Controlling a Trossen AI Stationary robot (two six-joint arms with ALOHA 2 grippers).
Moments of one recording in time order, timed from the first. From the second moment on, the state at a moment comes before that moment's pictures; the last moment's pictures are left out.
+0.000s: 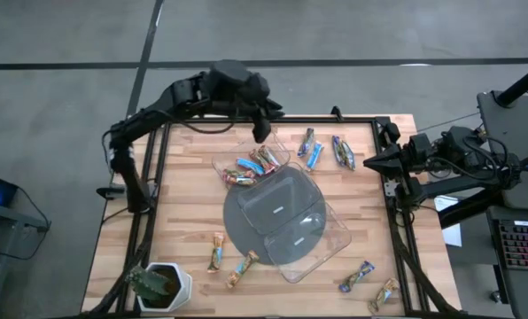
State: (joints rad) left arm 0.29 1.75 2.22 -0.89 0.03 -0.03; right arm 0.09 0.56 0.93 -0.26 -0.02 0.12
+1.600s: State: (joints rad) left arm 0.46 2.32 2.35 -0.61 0.03 -0.25; right arm 0.09 0.60 0.93 -0.26 0.06 0.25
